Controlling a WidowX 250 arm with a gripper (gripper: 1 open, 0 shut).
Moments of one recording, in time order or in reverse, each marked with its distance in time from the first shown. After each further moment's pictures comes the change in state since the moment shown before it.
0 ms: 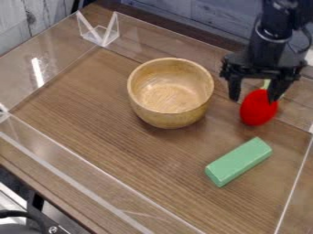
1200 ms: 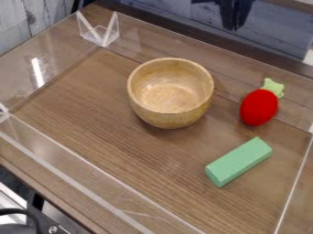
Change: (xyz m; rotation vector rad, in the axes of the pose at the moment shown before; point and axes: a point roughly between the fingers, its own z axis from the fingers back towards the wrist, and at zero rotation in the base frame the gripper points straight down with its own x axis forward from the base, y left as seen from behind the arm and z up) arm 0.052 0.047 0.089 -0.103 -0.040 0.093
